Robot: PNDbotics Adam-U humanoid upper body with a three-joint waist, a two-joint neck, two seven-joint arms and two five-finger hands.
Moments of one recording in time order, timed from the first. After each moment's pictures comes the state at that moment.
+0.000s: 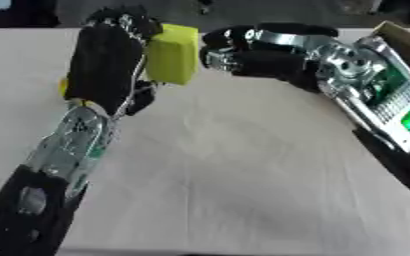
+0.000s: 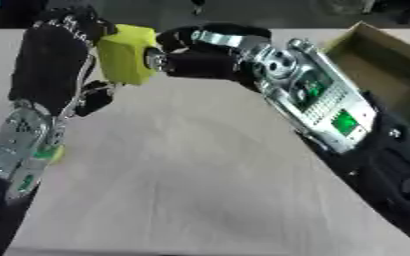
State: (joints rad) left arm -0.67 0.16 -0.39 -1.68 -1.47 0.20 0.13; right arm -0.77 -0.52 0.47 -1.98 -0.12 0.85 0.34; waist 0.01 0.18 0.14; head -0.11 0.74
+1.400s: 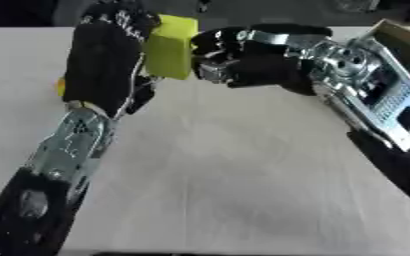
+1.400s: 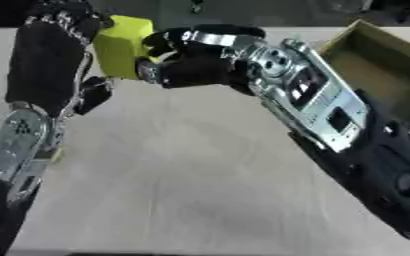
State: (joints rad) left arm -0.67 0.15 -0.39 -1.69 -1.50 0.21 0.17; right arm -0.78 -0.51 0.47 -1.98 -0.18 0.81 0.29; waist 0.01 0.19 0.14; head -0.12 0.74
